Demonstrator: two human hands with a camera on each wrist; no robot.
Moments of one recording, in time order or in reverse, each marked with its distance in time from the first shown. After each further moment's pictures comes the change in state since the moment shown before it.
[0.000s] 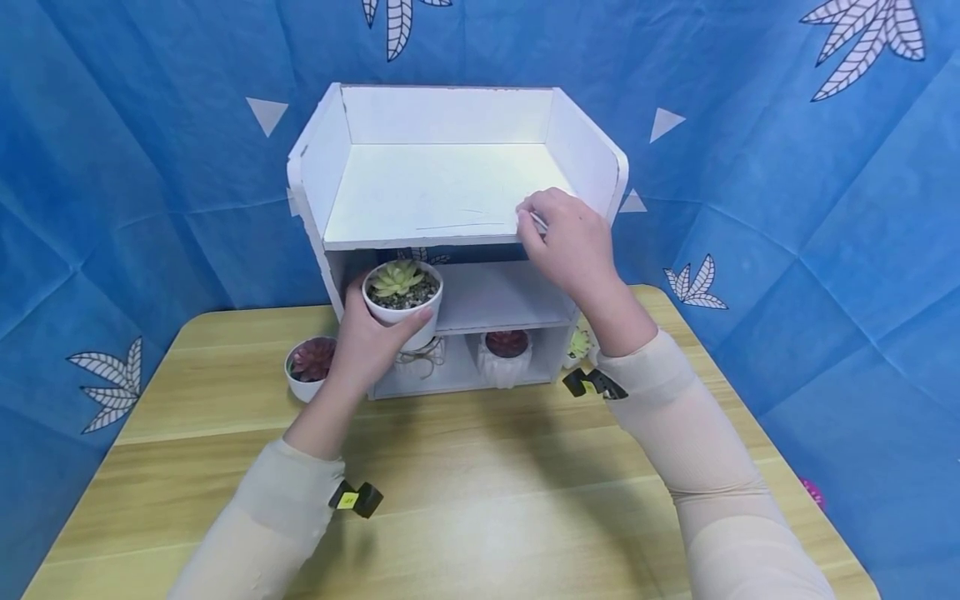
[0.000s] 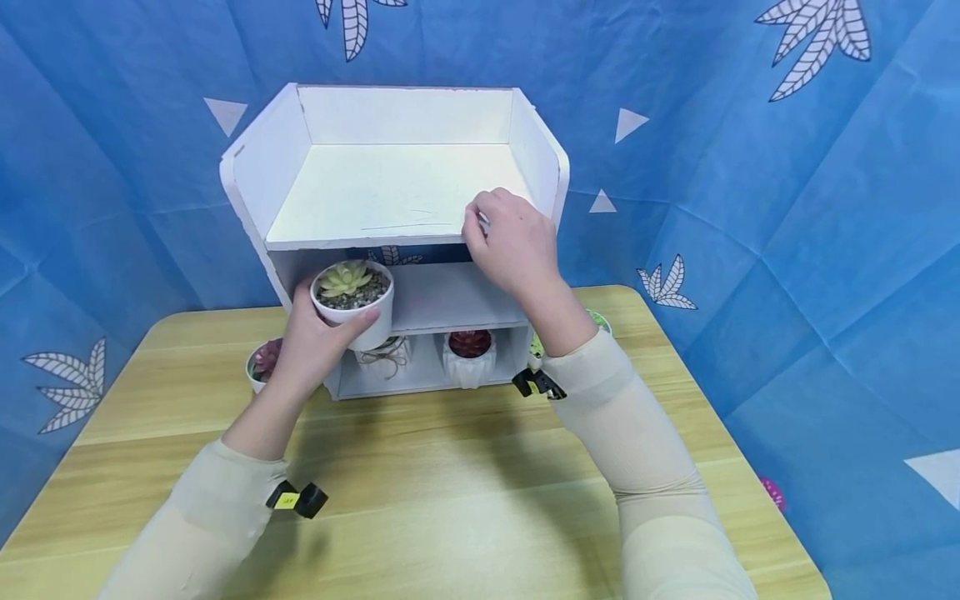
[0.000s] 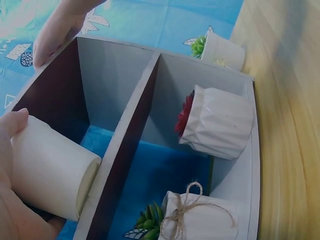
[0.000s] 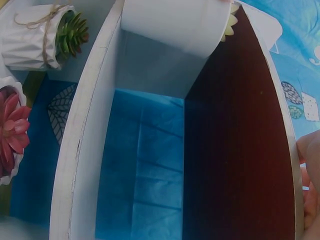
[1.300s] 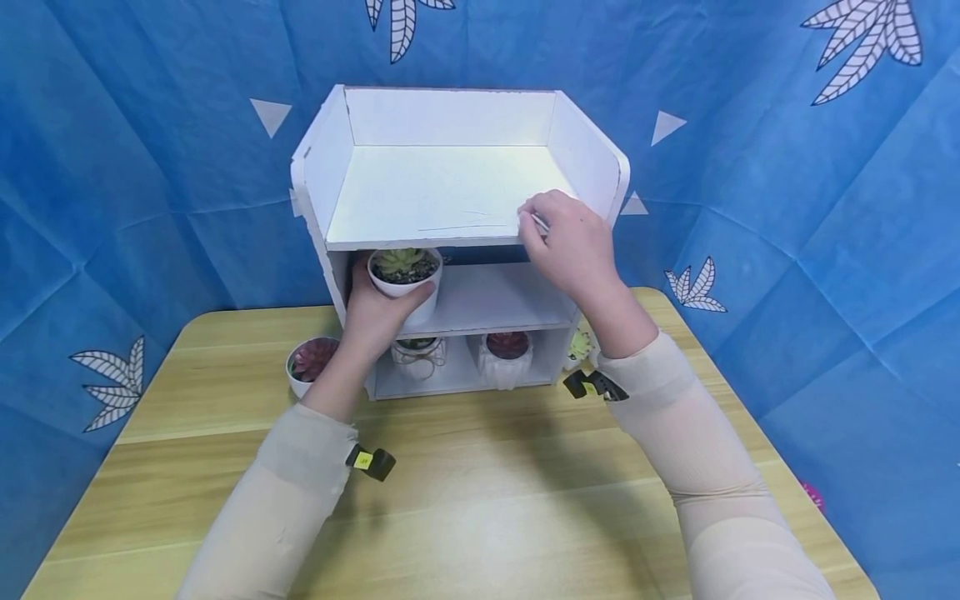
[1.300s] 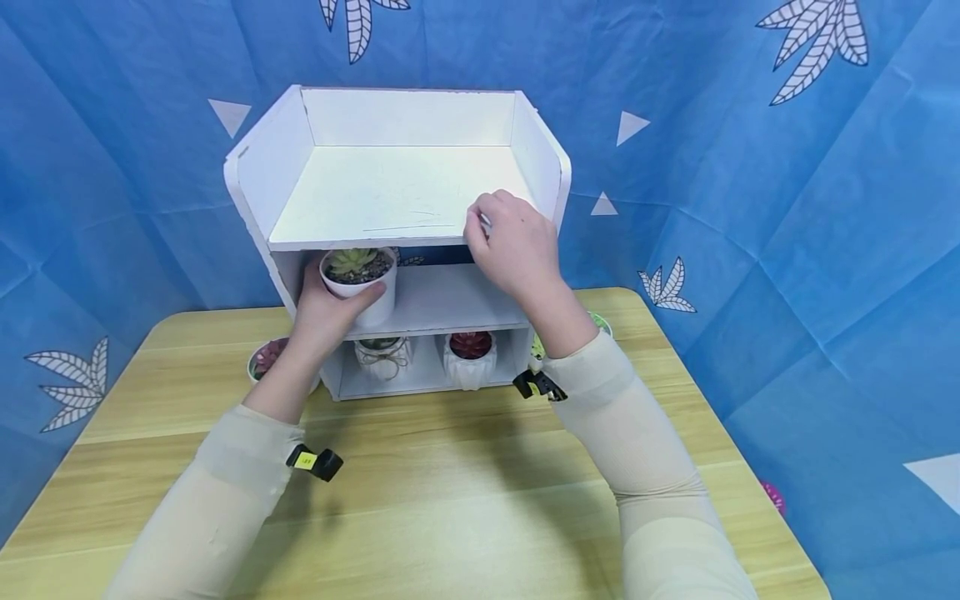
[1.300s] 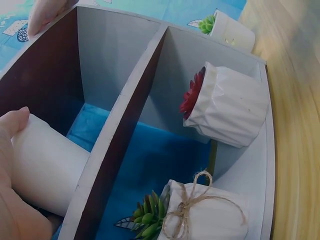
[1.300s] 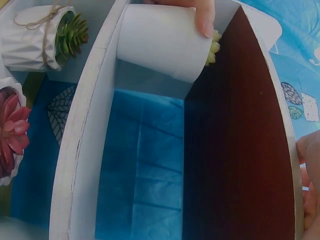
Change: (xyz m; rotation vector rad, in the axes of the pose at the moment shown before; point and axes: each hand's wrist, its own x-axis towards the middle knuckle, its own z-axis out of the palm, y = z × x) left_hand 0.039 -0.008 0.007 0.038 0.036 0.005; right_hand -0.002 -0.002 -0.002 0.005 0.000 -0.001
